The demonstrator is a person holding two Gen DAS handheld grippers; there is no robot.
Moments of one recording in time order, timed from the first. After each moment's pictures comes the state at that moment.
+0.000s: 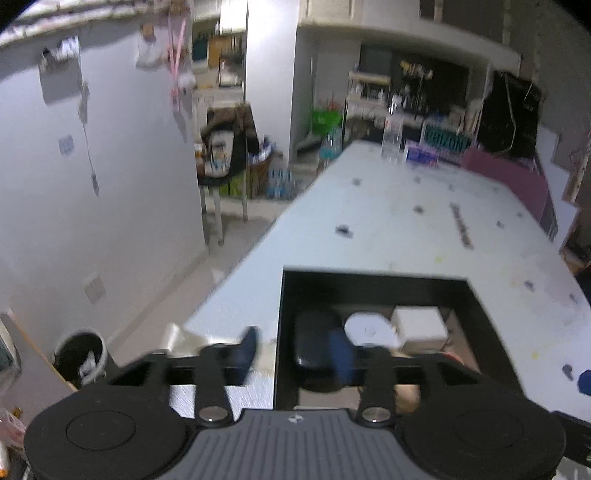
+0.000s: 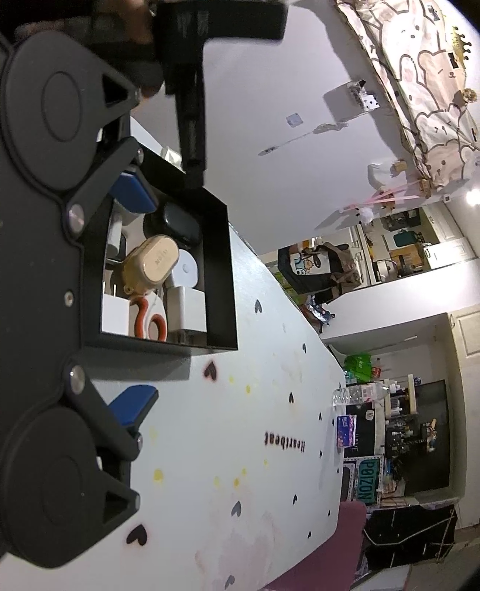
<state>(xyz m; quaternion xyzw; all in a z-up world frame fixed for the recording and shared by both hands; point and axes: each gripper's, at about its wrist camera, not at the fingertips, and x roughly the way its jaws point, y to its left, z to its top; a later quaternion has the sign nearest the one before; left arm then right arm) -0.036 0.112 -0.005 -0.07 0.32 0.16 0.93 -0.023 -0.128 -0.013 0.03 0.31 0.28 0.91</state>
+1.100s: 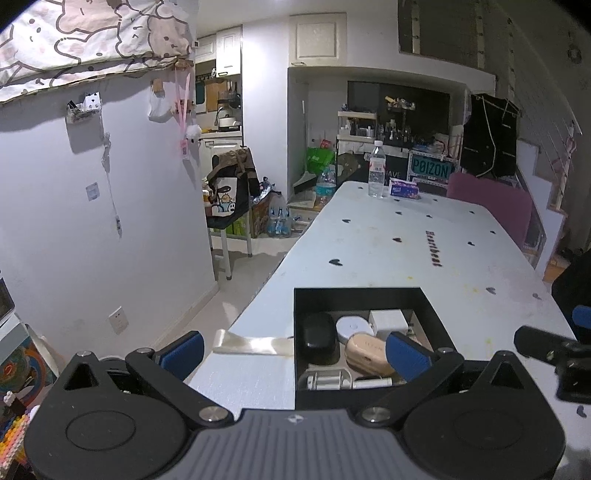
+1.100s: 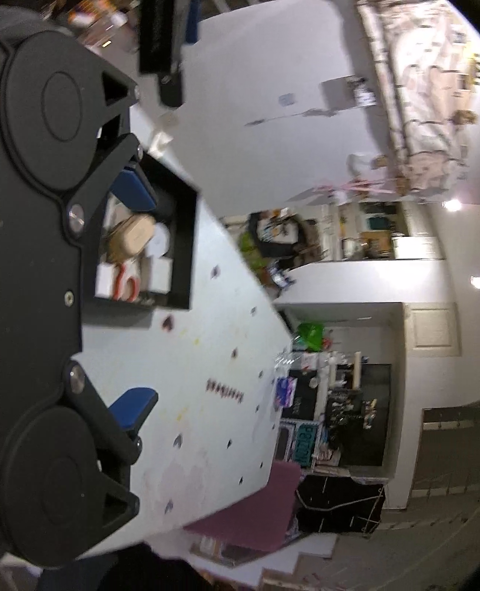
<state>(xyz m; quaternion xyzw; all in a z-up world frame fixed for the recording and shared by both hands) -0.148 0.080 0.058 -0.04 0.28 0.15 0.95 -0.090 -0.136 0.044 -0.06 0.25 0.20 0.94</state>
